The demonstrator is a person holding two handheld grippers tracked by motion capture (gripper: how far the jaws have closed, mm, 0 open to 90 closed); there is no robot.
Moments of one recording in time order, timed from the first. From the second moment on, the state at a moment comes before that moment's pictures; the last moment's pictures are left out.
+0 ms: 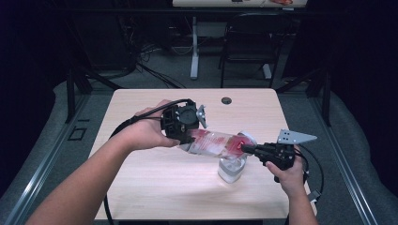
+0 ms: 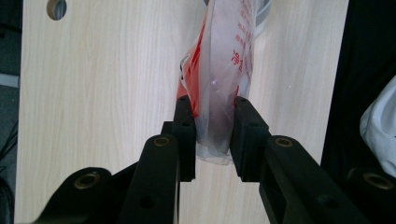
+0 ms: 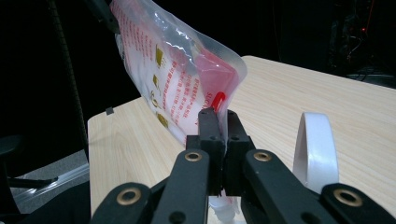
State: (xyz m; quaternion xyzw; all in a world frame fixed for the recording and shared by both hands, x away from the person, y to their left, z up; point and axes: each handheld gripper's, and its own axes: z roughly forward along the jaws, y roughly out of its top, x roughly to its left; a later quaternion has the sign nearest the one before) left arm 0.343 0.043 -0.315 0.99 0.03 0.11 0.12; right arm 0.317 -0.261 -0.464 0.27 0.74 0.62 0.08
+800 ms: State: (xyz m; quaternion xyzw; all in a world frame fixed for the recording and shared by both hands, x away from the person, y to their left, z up) left arm 0.342 0.038 -0.312 0.98 0.03 0.11 0.14; right arm 0.317 -0.262 -0.468 0.27 0.74 0.61 0.08
